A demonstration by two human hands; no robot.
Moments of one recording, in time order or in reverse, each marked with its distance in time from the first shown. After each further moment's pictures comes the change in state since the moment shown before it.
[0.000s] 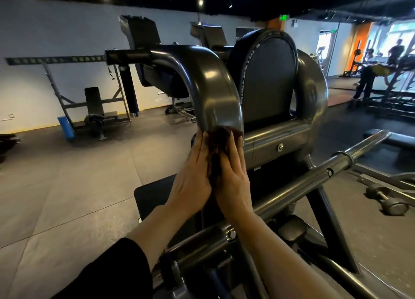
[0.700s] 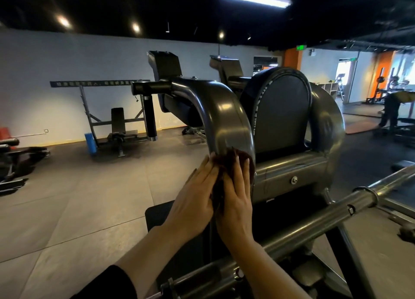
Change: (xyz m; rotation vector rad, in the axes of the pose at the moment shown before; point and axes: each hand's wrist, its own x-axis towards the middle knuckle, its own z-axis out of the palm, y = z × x) left_hand 0.013 0.007 -0.023 0.129 0.046 0.087; right_hand 0.017 -0.012 0.007 0.039 0.076 -0.108
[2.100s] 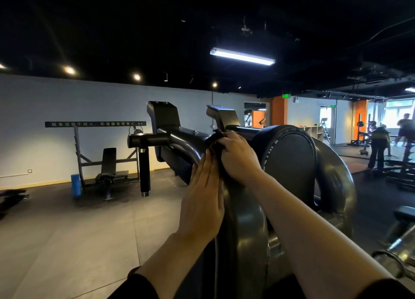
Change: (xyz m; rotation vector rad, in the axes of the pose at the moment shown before) left_hand 0.130 -0.037 -0.006 0.214 0.447 0.102; right_hand 0.244 -0.011 -0.020 -0.074 -0.334 0.043
